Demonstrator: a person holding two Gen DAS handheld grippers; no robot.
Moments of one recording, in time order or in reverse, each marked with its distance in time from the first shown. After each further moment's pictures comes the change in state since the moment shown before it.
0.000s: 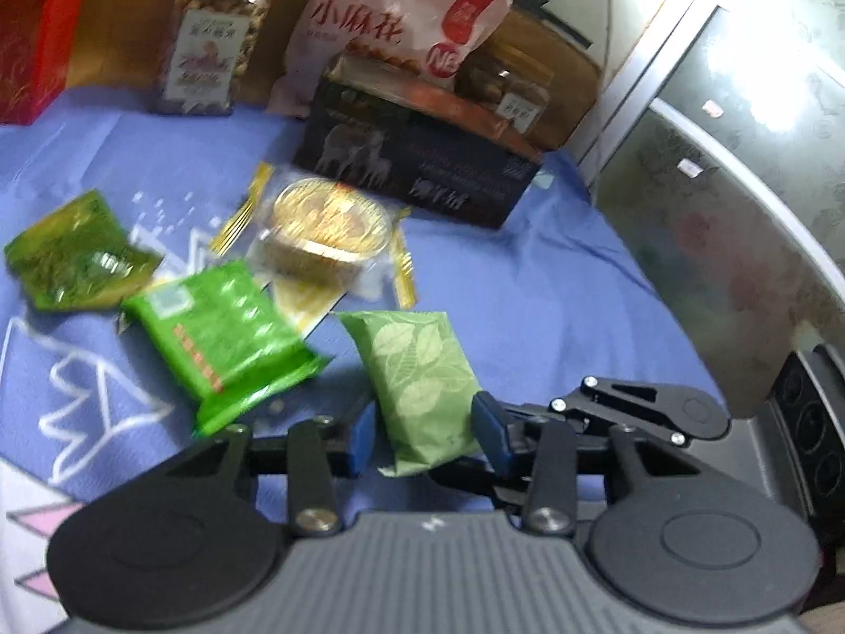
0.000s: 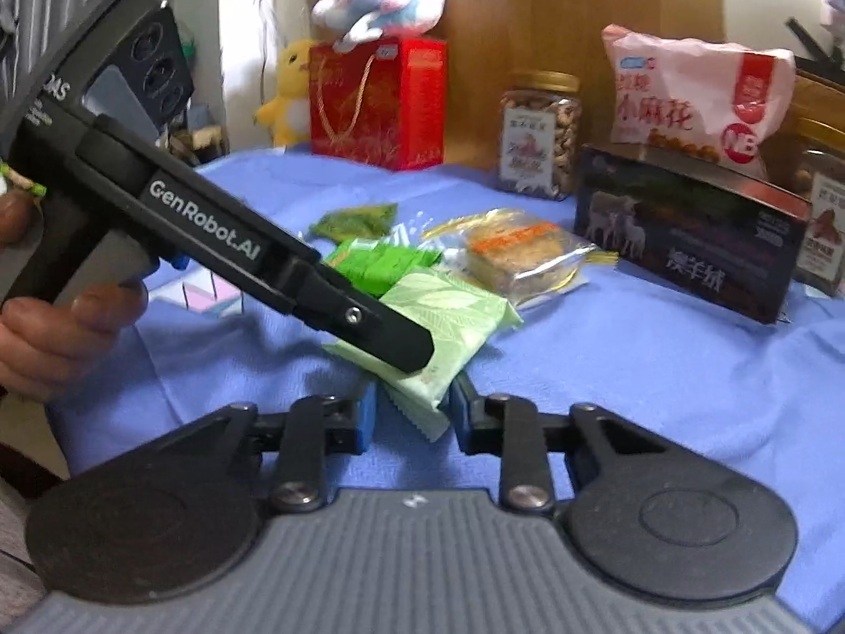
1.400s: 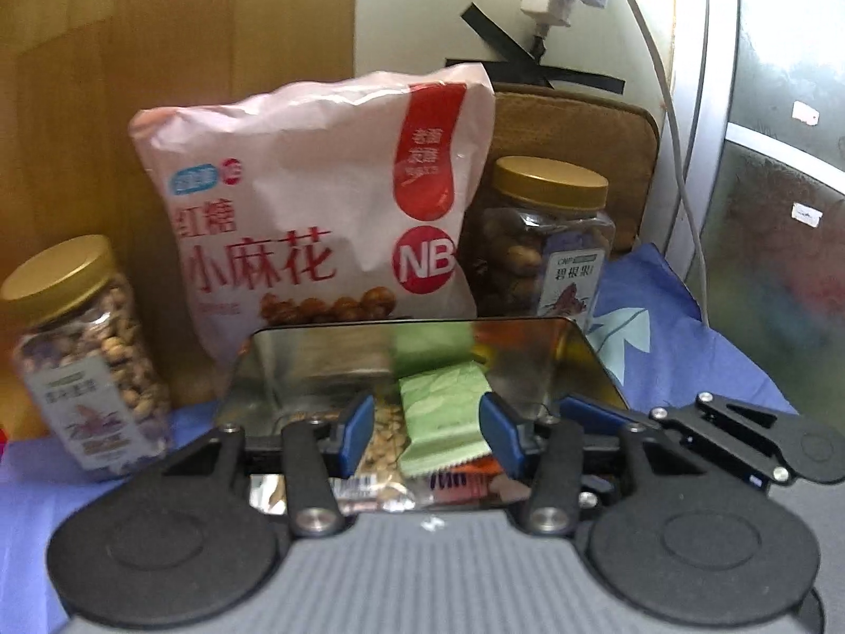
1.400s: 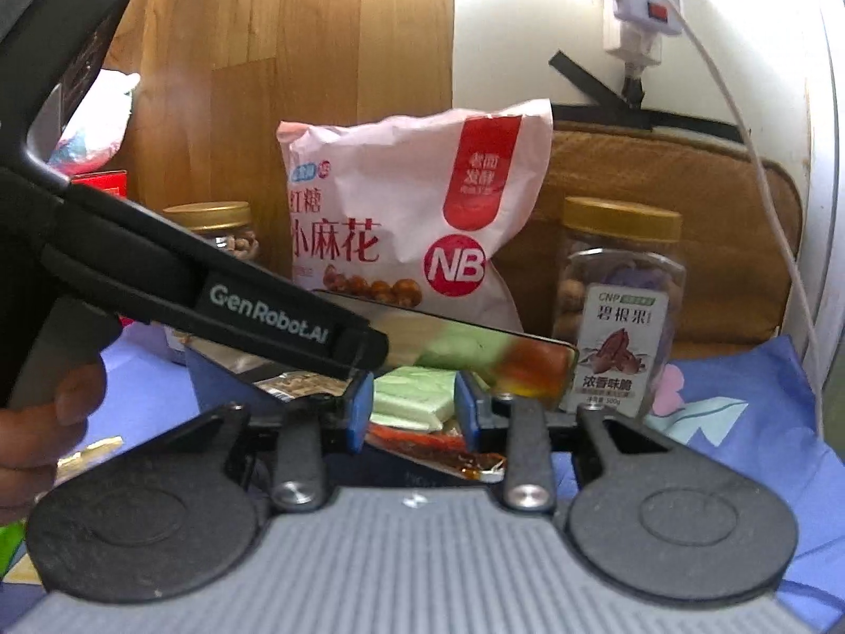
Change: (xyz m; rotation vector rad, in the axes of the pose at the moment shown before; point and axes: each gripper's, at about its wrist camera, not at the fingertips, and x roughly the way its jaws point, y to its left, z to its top) left arm 0.137 -0.059 0.185 0.302 -0.162 0.284; right arm 0.056 -0.156 0.081 0.124 -0.219 -0.451
